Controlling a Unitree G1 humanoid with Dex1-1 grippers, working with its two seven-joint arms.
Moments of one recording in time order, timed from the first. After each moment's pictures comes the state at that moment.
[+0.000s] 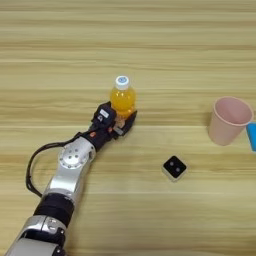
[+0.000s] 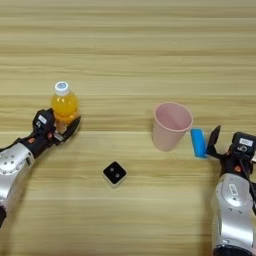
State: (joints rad) left arm -0.28 0.14 -0.09 0.59 -0.05 -0.38 -0.46; right arm 0.03 -0.18 -0.33 0.15 0.03 -0.12 -0.19
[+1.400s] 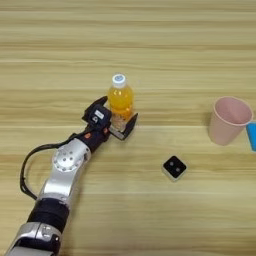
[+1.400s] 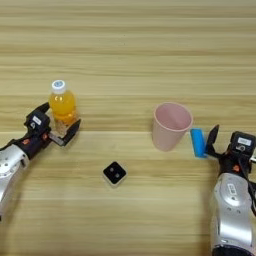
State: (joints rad) left arm -0.21 0.17 -0.08 0.46 -0.05 -0.34 -0.46; right arm 0.03 -0.17 -0.32 0.14 0.02 -0.11 -0.19
